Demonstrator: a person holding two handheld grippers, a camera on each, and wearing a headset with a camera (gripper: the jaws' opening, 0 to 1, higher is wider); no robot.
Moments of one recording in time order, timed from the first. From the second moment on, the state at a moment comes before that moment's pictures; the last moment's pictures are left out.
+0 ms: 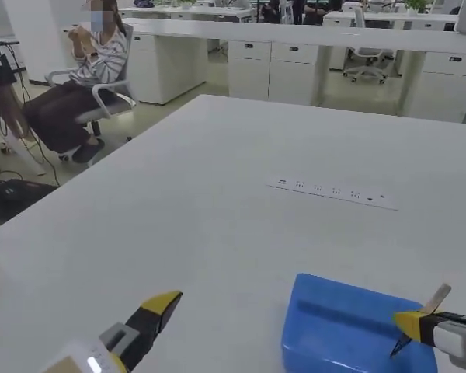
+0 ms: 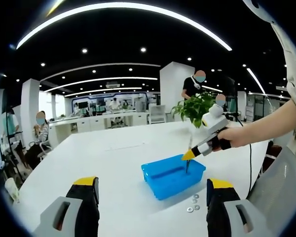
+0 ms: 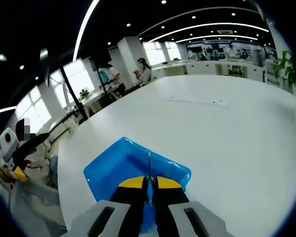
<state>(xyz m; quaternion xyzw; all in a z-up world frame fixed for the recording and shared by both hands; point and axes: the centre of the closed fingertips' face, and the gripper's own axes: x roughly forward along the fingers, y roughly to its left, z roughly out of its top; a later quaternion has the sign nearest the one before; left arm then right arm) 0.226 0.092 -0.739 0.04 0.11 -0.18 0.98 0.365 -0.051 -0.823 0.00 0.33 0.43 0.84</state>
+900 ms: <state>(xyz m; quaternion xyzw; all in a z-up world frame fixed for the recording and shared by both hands) 0.224 0.093 -0.737 0.03 0.11 -0.18 0.98 0.356 -0.045 -0.812 -0.04 0.29 0.46 0.84</state>
